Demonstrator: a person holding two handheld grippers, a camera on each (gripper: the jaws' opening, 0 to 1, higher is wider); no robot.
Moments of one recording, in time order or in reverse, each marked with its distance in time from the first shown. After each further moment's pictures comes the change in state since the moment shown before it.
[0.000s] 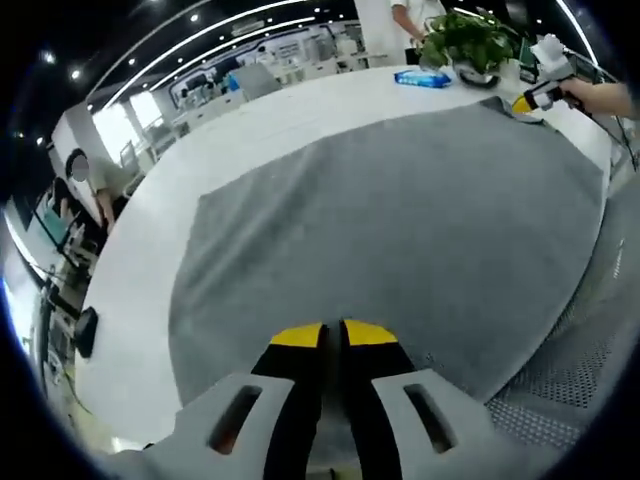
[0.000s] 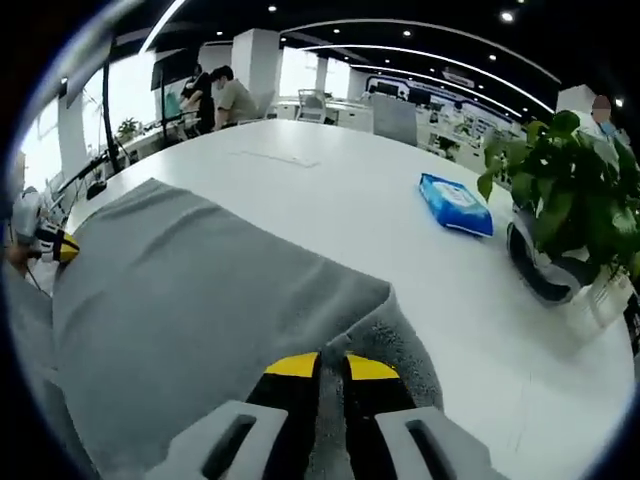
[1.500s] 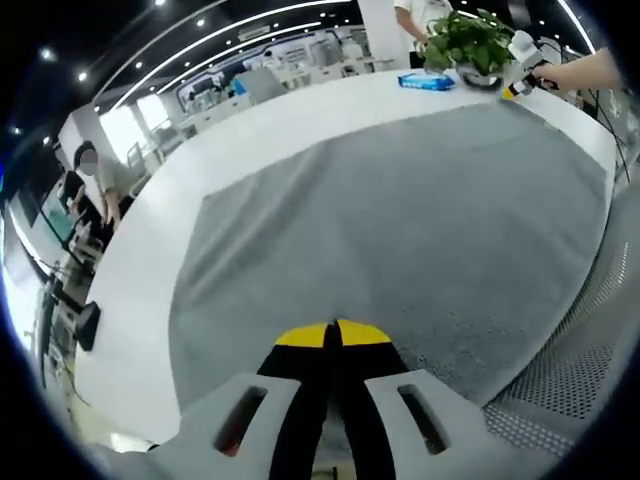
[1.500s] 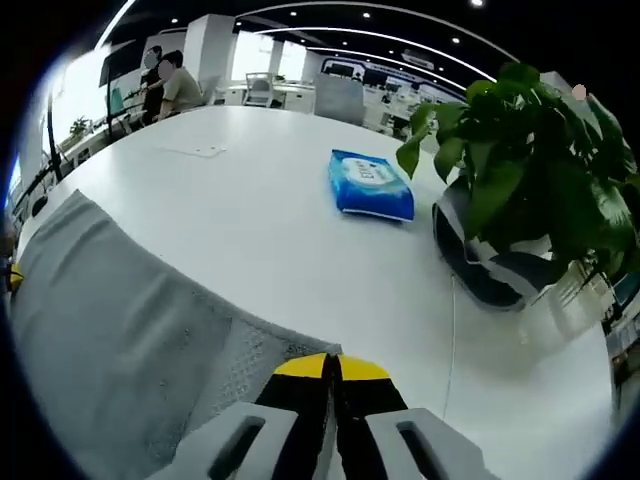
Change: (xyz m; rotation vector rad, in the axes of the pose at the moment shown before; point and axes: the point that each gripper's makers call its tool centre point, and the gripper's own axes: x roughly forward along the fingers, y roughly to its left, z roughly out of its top) left arm 0.002 -0.001 -0.003 -0.011 0.011 0.009; right arm 0.041 -0.149 -0.004 0.014 0.127 -0.174
